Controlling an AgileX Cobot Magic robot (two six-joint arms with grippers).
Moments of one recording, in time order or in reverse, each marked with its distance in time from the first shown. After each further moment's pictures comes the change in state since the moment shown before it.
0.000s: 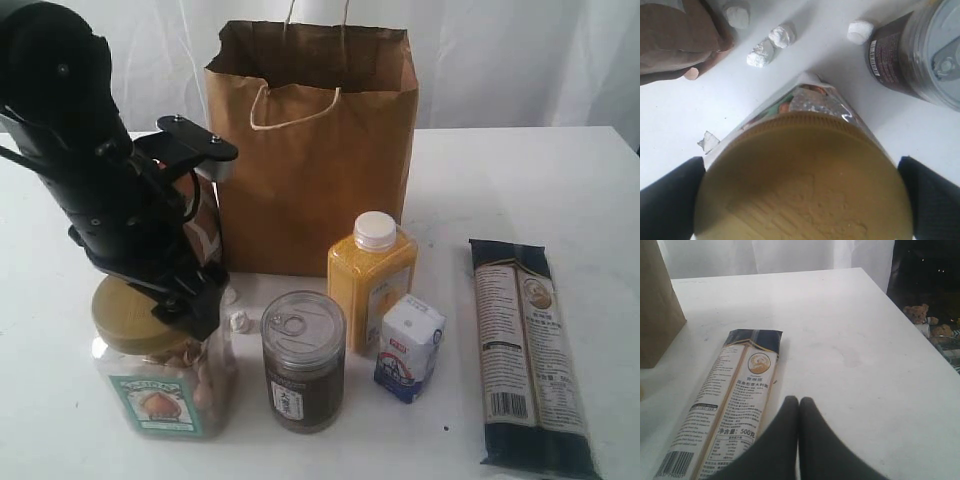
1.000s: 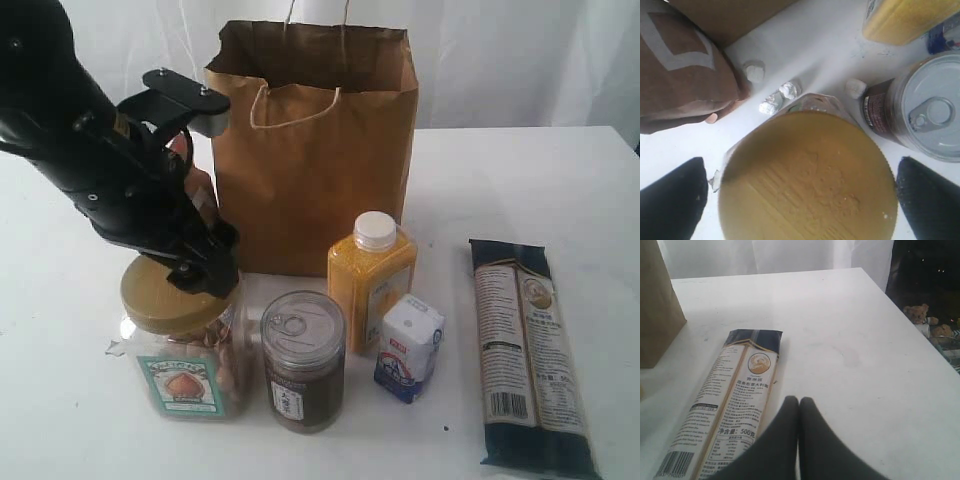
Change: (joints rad) left arm 0.000 -0.059 0.010 -0.003 -0.131 -0.024; right arm 0.000 0.000 0.000 0.000 0.000 0.000
